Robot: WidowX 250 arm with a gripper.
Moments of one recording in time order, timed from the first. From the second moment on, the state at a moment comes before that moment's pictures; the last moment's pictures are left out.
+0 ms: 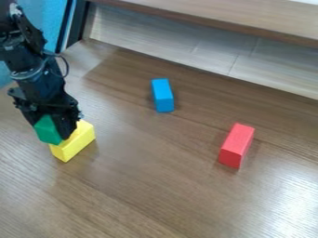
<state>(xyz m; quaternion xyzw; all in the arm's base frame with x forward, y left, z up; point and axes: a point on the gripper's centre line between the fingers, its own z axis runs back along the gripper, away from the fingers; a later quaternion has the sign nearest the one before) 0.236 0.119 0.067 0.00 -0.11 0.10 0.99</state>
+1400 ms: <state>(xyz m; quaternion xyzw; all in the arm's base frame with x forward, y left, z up) 0.239 0.112 0.058 0.01 -0.10 0.09 0.99</state>
